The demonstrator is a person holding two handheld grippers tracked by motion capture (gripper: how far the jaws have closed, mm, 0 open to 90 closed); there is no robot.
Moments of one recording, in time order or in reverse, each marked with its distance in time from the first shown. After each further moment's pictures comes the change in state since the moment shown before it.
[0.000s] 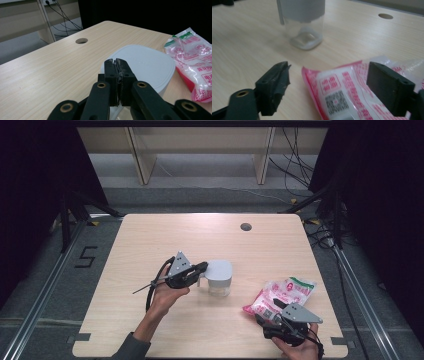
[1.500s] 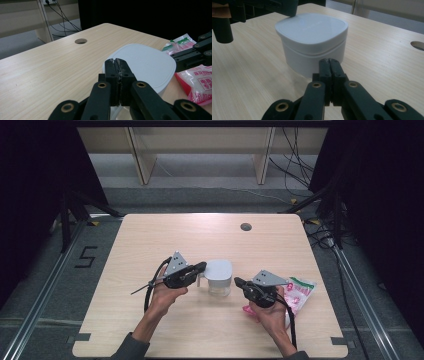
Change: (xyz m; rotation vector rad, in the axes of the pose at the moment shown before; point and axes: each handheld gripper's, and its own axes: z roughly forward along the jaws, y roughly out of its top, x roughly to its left) left arm 0.006 -0.004 -0.002 -0.018 -0.020 -0.039; right arm 0.001 0.060 0.085 -0.034 0.120 -0.019
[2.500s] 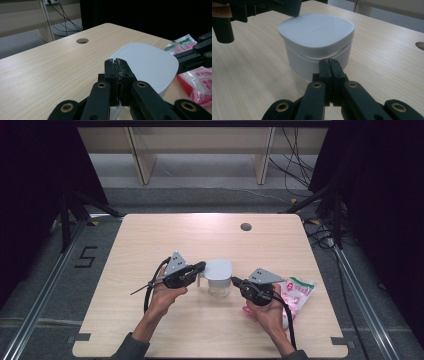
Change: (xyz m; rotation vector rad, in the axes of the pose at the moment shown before) left arm 0.000 -0.001 0.000 -0.011 0.011 -0.021; right arm 0.001 0.008 0.006 0.026 0.016 -0.038
